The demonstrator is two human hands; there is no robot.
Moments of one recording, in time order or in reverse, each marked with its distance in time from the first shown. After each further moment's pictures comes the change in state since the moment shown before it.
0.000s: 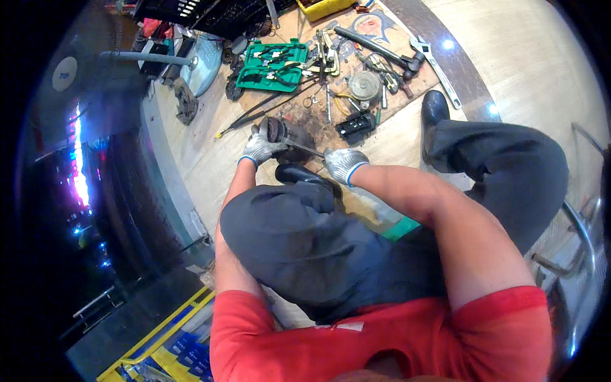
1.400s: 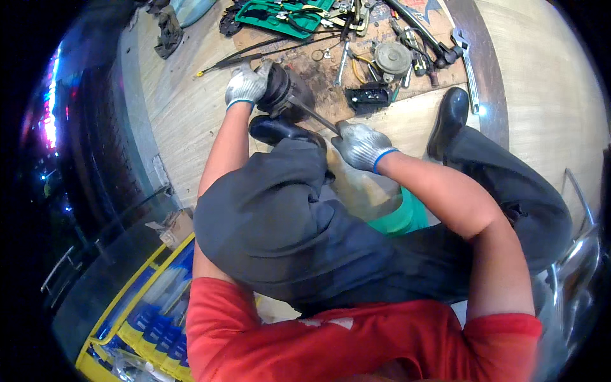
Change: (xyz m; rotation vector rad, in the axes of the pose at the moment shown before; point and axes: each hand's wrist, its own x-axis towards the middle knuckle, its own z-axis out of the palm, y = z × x) left_hand 0.029 -0.025 0.005 -0.052 0.326 -0.309; right_hand -0.011 -0.031 -0.044 0.064 -0.266 0.017
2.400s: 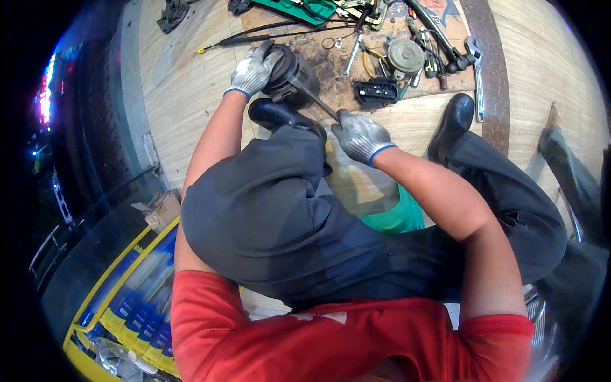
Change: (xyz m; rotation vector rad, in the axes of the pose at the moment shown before) left_hand -0.011 -0.013 0.013 -0.178 -0.003 0.417; right_hand 0.025 0.014 0.026 -0.058 0.143 -0.027
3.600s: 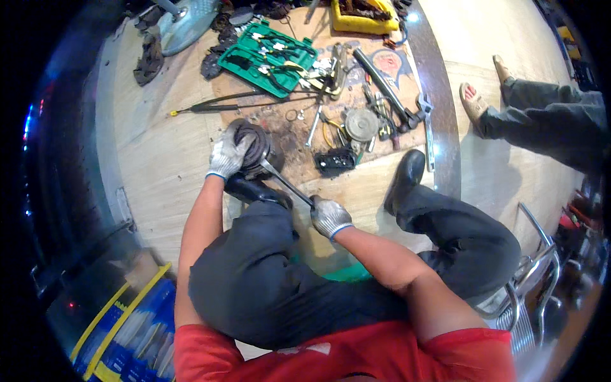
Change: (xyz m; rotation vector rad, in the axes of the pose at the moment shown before) left_hand -0.005 0.013 0.000 -0.361 0.029 -0.150; right_hand -0.006 0.025 0.035 -0.014 -0.071 0.247
